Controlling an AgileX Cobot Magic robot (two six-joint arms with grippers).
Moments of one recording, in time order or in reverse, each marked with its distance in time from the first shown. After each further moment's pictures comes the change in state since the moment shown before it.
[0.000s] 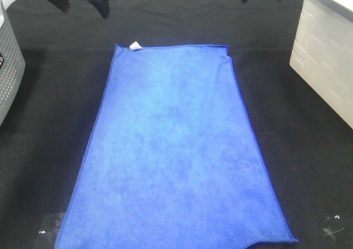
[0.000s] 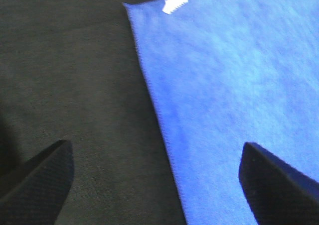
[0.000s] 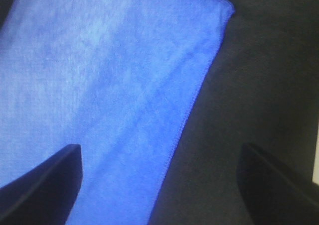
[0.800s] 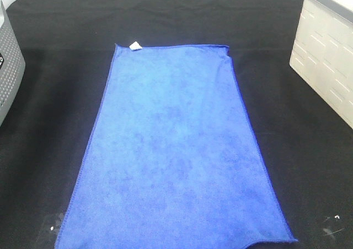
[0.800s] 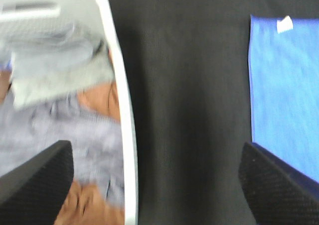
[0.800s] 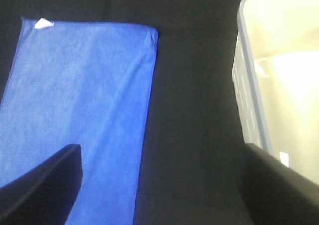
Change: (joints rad) left arm 0.235 -0.501 0.433 0.035 0.006 -0.029; right arm -0.181 -0.424 0.277 0.020 0.003 0.085
